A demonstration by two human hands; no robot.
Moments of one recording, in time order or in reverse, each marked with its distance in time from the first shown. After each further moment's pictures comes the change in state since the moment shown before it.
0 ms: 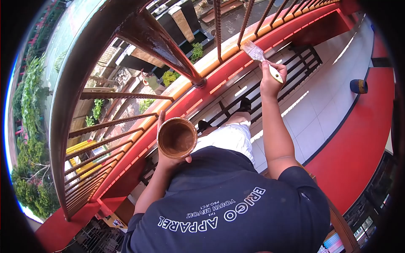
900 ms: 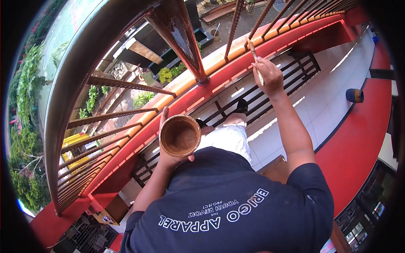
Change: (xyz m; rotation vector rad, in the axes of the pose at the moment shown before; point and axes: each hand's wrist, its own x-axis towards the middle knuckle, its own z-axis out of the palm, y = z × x) left_hand -0.006 0.000 -0.010 0.047 -0.002 -0.006; right_hand 0.027 -0.038 0.018 -0.882 -0.759 -0.931
